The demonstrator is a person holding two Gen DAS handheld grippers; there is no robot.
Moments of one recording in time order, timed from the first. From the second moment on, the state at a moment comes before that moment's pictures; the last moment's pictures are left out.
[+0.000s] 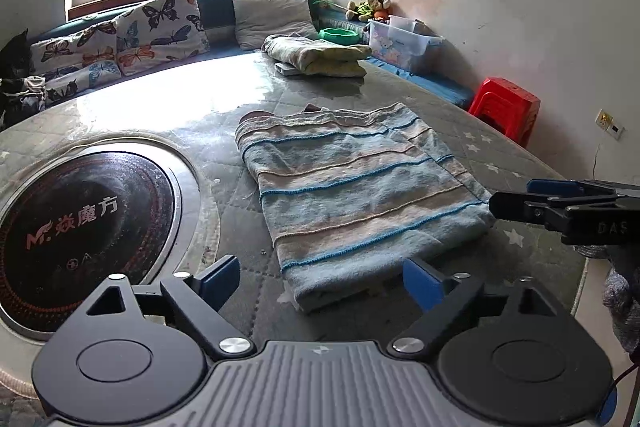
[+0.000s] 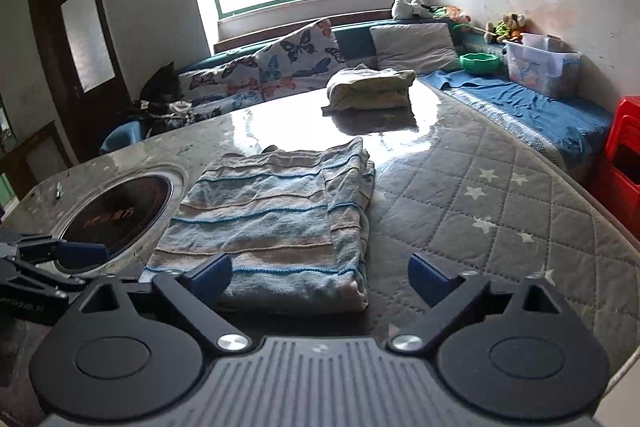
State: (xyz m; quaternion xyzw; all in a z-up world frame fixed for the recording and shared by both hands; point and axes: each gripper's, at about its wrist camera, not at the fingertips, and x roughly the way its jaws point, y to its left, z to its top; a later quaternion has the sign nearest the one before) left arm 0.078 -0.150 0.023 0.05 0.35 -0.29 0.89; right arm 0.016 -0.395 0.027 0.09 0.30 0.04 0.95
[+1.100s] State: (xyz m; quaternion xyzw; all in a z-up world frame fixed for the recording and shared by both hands) left arm 0.042 -0.132 0.021 0.06 0.34 -0.27 0.90; right arm -0.017 -0.372 0.025 0.13 0.29 0.02 0.95
